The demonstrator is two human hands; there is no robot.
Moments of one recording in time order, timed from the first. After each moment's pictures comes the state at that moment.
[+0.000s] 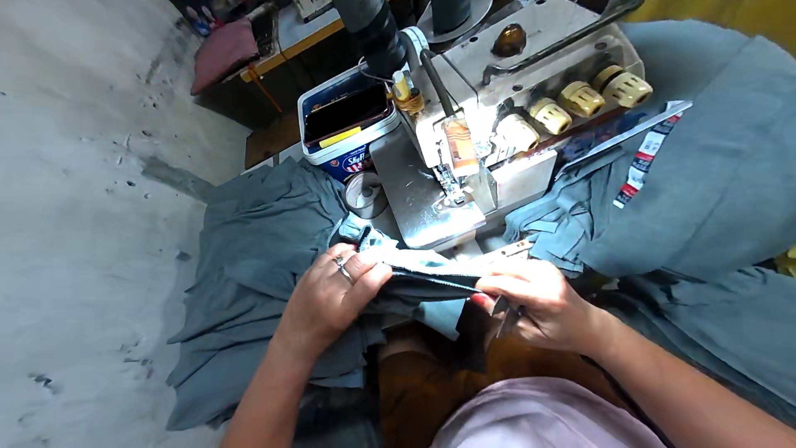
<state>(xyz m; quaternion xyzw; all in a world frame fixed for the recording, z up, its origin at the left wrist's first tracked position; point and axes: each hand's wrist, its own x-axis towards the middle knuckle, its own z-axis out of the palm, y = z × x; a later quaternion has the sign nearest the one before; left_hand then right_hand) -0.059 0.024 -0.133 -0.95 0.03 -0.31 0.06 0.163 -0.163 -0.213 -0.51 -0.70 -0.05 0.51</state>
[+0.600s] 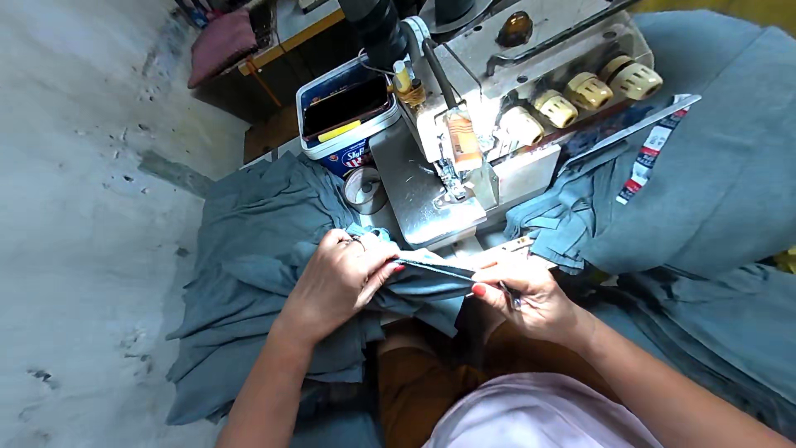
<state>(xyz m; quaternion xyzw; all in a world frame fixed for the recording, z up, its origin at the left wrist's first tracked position) -0.047 0.031 -0.134 -0.98 -0.01 -0.19 -0.03 0.155 -0.157 -0.228 -0.47 -0.63 0.08 0.62</state>
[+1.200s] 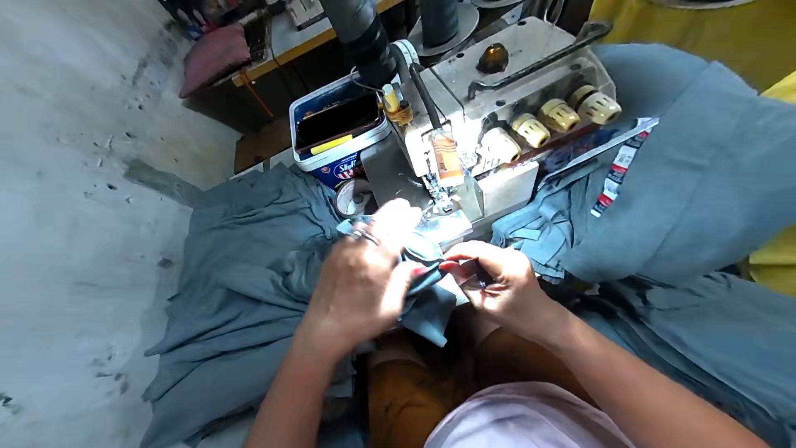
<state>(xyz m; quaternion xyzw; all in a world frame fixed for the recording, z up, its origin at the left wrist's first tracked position) -0.013 -0.003 -0.120 -0.97 -0.11 -0.20 -0.04 0.150 -0.138 -0.202 -0.57 -0.59 -0.02 0.57</state>
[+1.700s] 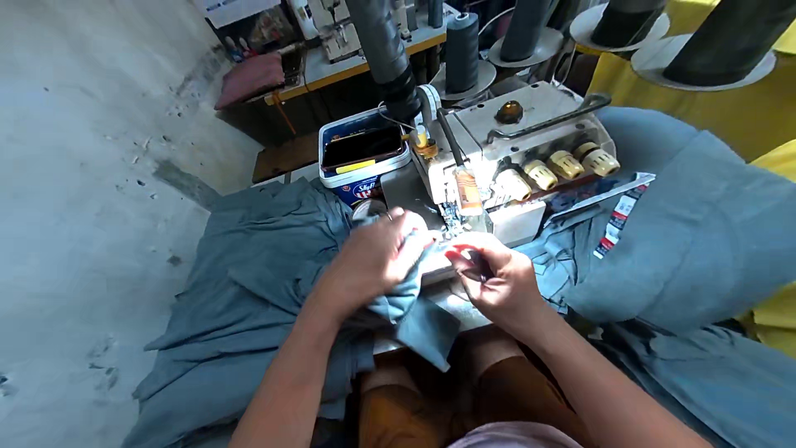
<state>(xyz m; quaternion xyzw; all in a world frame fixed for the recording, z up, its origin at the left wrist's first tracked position) 0.008 0.027 -0.096 -0.96 -0.10 -0.21 -0.18 0.153 -0.111 -0.176 -0.60 -0.56 -0.11 0.56</state>
